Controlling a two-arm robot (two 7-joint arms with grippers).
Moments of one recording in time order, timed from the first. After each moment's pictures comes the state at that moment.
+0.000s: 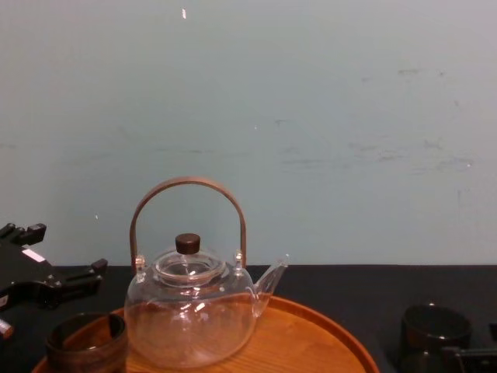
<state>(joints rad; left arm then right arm) -0.20 0.60 0.45 -1.41 -0.25 -0.12 0.03 0.18 0.55 -0.34 -1.48 0.40 0.34 0.34</state>
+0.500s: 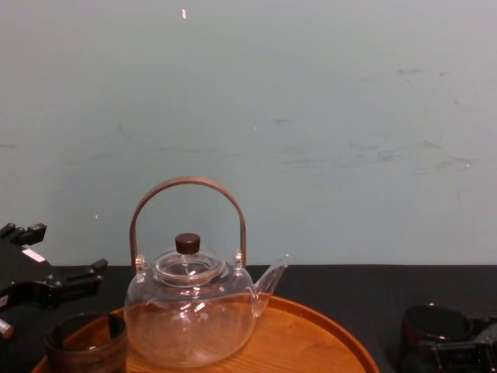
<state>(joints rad) -0.20 0.60 0.45 -1.41 -0.25 -0.12 0.03 0.24 0.51 -0.37 -1.42 0.37 0.35 0.38</state>
